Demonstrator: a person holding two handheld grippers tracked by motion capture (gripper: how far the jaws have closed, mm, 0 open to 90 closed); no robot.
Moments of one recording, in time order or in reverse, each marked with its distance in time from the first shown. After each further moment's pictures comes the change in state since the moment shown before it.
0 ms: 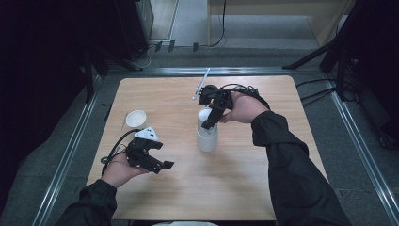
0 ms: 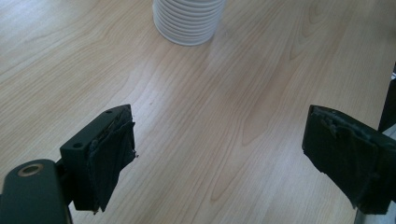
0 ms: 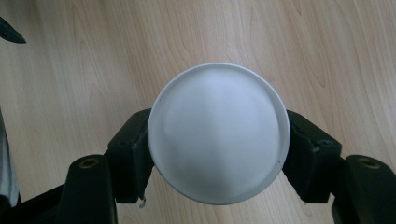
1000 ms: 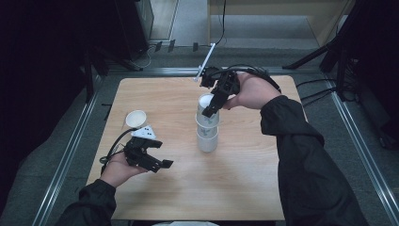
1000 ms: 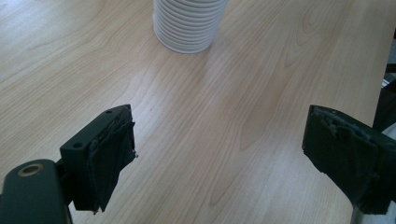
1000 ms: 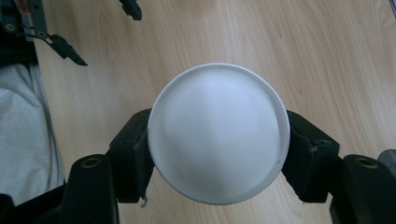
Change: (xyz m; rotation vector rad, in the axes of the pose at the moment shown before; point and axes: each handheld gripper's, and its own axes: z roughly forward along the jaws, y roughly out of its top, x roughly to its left) left arm 0.004 -0.001 -0.005 -0.034 -0.016 -0.009; right arm 0.010 0.015 -0.075 -0.047 0.000 0.020
